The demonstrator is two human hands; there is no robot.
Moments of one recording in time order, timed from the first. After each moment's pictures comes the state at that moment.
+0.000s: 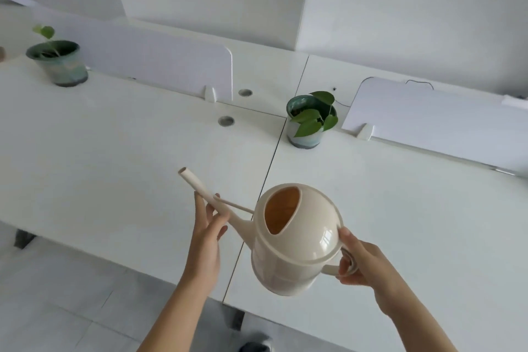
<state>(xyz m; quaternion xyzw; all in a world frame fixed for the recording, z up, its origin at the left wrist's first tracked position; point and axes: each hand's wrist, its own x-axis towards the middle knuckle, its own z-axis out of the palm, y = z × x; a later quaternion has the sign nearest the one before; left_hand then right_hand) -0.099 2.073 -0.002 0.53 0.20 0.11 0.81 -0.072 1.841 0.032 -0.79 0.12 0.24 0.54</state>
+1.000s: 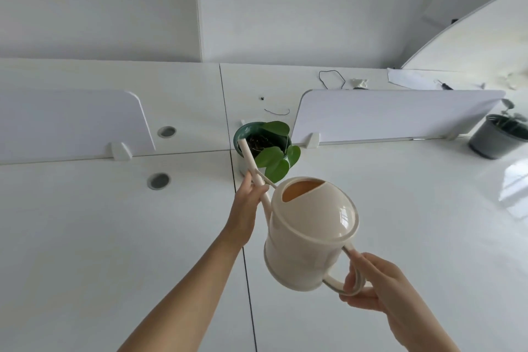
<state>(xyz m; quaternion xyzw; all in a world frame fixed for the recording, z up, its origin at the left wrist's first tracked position) 0.159 2.071 -0.013 0.64 -0.03 -0.18 0.75 -0.007 1.909 0.054 -0.72 0.32 0.09 0.61</state>
